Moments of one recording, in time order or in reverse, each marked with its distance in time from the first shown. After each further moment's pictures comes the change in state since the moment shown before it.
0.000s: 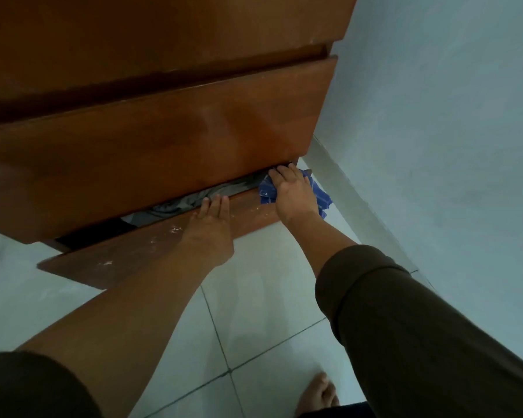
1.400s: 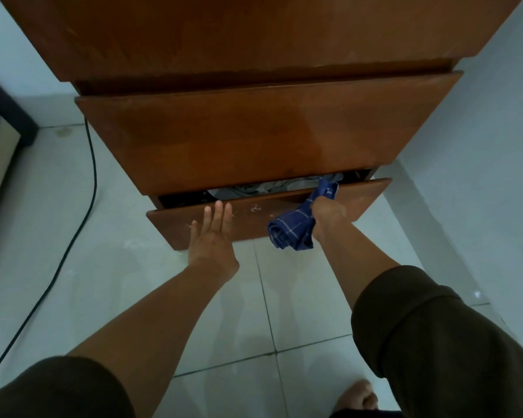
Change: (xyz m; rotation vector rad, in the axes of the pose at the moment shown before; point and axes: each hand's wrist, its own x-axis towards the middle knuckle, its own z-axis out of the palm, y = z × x) left_hand -0.080 -0.100 0.048 -0.072 0.064 -0.282; right_hand -0.025 -0.110 0.013 1.158 -0.166 0.919
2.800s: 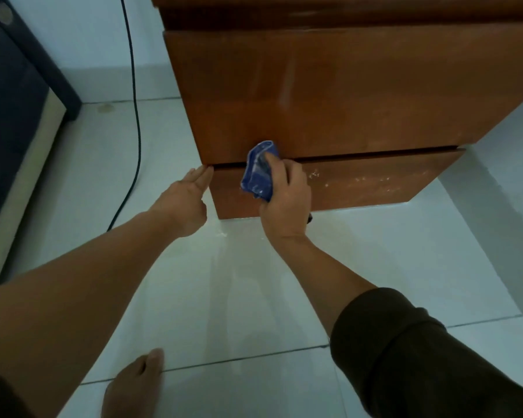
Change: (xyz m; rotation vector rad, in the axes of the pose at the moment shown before) left_hand 0.012 -0.153 -0.011 -0.241 0.121 0.025; right_hand -0.067 0.088 0.143 -0.585 0.075 -1.314
